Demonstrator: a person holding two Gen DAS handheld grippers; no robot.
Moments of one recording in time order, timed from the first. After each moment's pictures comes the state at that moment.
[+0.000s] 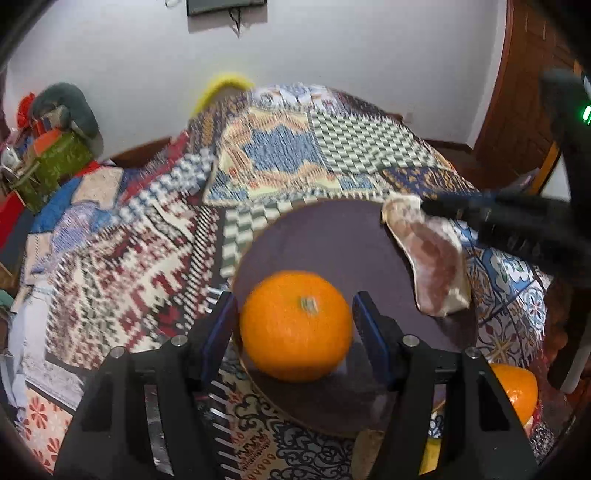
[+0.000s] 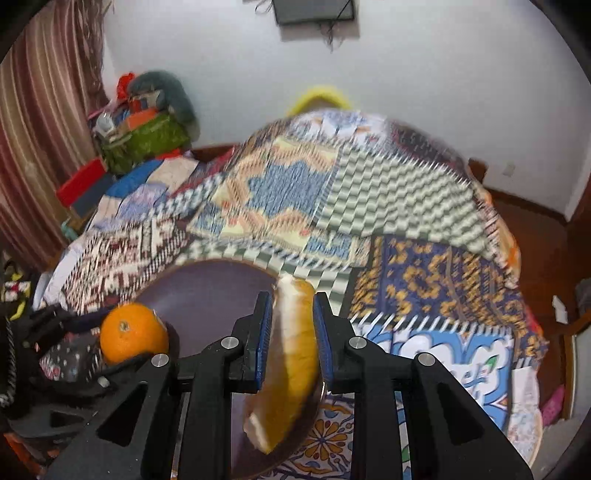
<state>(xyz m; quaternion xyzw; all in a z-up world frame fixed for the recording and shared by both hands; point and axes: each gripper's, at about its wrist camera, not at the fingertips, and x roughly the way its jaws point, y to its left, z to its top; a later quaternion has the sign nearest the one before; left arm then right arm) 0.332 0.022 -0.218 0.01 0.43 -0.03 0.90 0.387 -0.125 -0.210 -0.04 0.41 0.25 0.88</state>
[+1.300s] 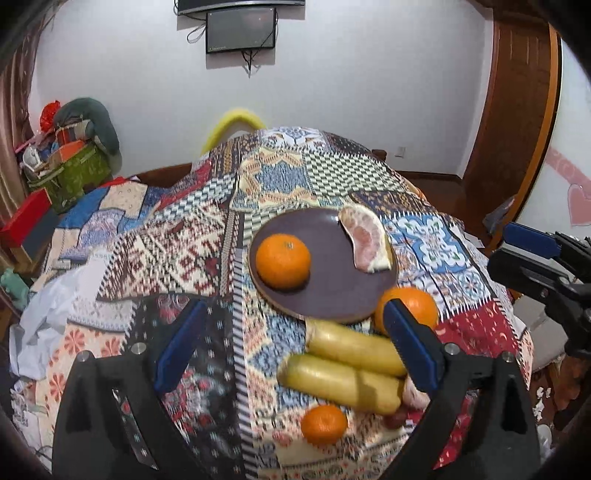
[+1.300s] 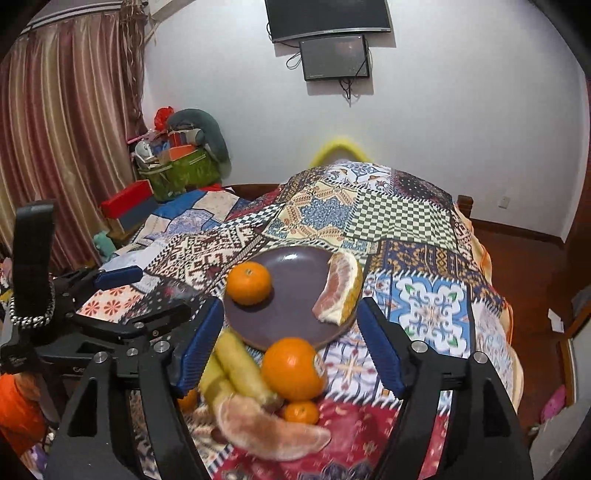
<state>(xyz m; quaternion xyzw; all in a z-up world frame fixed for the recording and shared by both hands) 0.188 0.018 -0.154 -0.01 0.37 -0.03 0.93 0.204 -0.162 -0.135 -0.02 0.31 0.27 0.91</state>
